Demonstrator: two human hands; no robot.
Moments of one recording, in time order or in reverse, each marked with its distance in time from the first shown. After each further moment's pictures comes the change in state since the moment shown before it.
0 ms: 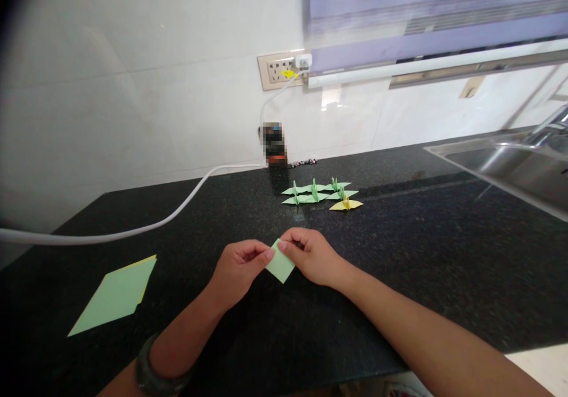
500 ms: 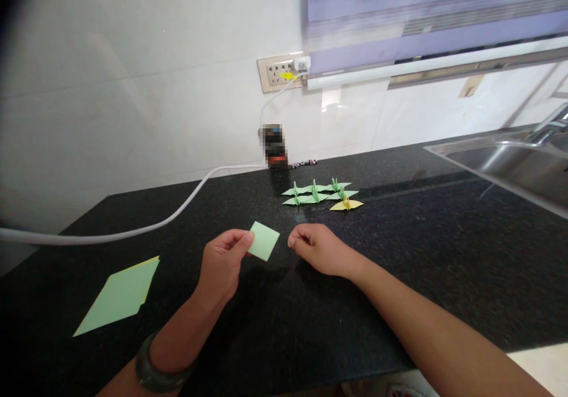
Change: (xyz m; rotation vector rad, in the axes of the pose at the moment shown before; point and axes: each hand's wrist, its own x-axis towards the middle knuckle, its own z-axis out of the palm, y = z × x) left_hand 0.006 -0.004 -0.004 -0.142 0.394 0.022; right_hand 0.005 0.002 -0.020 -0.197 -0.024 0.027
